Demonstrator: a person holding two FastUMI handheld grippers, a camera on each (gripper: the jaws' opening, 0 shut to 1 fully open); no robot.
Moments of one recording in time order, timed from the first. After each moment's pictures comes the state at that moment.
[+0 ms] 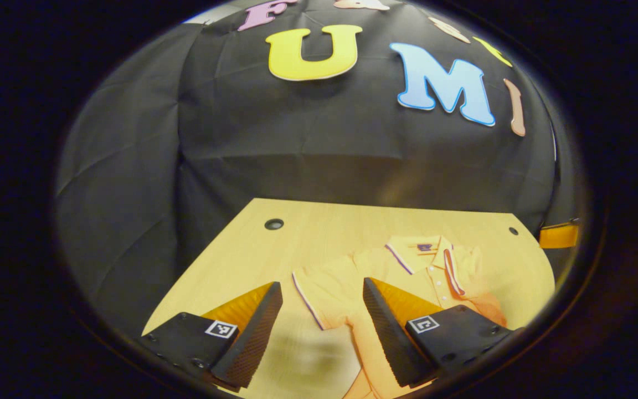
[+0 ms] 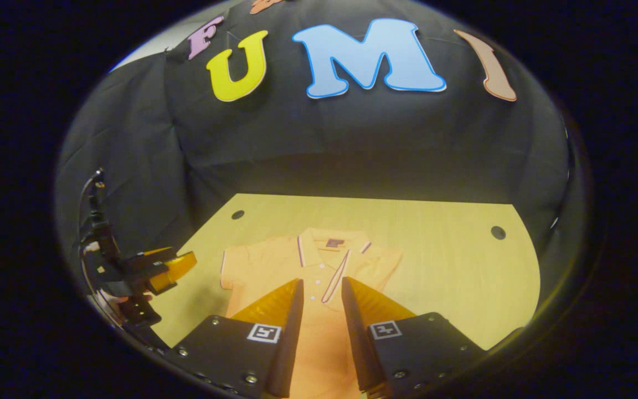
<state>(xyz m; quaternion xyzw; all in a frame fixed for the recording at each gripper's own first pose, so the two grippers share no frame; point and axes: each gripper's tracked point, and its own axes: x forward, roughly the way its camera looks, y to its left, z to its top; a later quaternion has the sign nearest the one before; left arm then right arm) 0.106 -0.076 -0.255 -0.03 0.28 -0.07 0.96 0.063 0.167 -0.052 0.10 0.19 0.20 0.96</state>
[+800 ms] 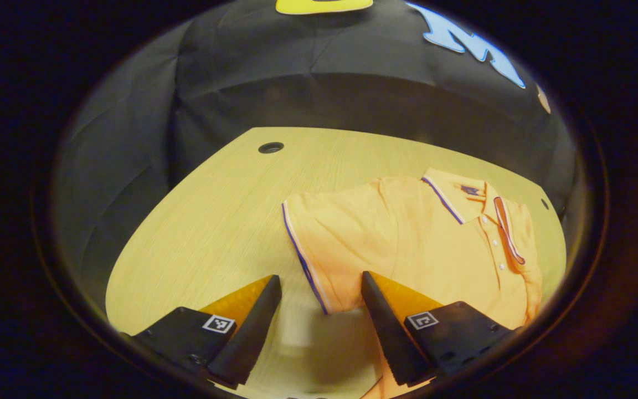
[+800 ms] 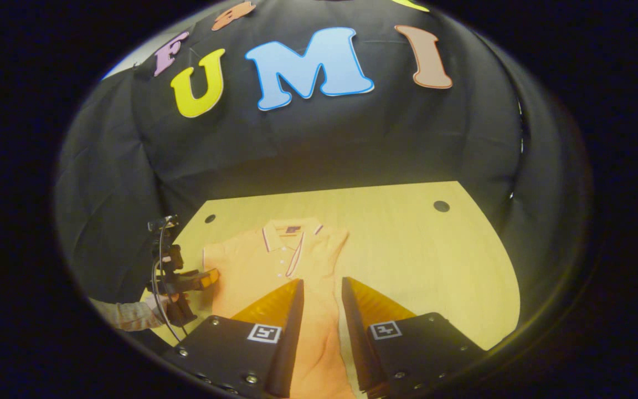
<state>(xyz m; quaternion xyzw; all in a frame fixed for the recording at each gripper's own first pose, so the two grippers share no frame) 0.145 -0.089 -0.446 -0.03 0.40 -0.02 0.92 -0.004 0.083 -0.073 0.13 0.21 0.10 0.96</state>
